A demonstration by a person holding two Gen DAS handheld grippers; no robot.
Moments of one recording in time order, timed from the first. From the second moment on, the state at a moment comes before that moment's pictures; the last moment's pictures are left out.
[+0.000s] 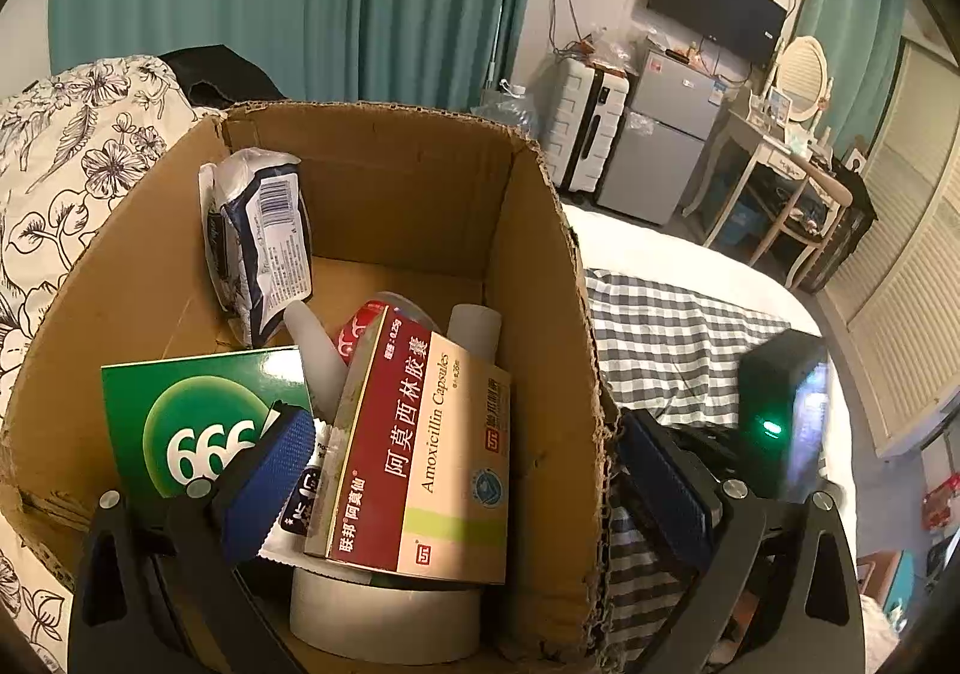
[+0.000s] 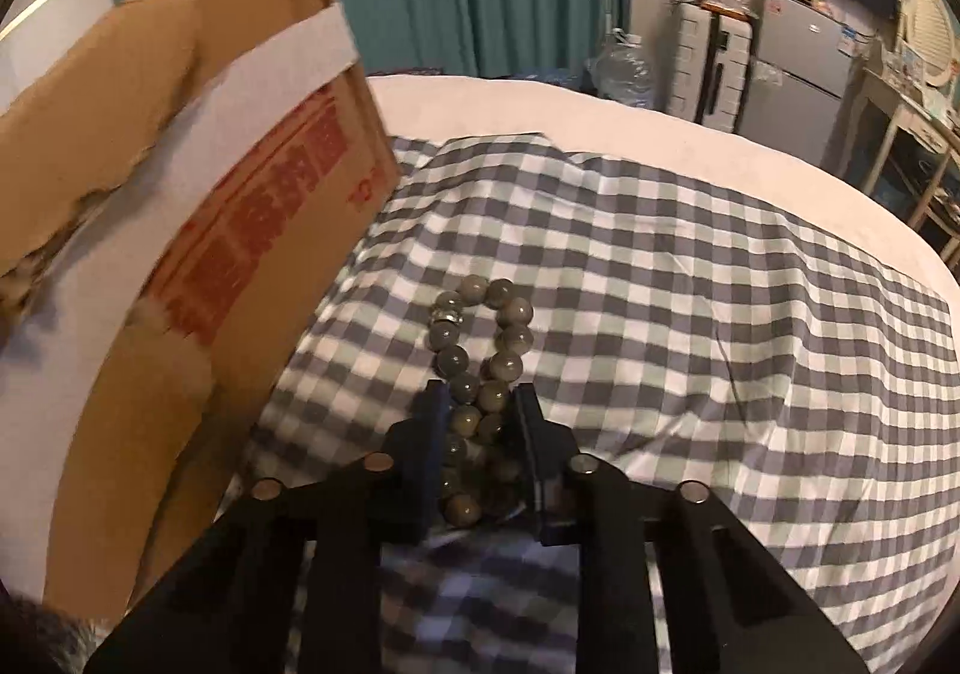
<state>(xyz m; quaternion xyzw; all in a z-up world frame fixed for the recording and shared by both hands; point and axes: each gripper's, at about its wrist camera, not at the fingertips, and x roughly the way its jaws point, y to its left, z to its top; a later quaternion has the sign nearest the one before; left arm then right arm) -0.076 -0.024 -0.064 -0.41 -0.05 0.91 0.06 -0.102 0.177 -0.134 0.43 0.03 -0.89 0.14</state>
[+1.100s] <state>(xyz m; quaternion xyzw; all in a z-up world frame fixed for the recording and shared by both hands) -0.036 -0.117 -0.007 -0.38 -0.13 0.92 0.02 0.020 0.080 0.099 0.29 0.10 -0.94 0.16</state>
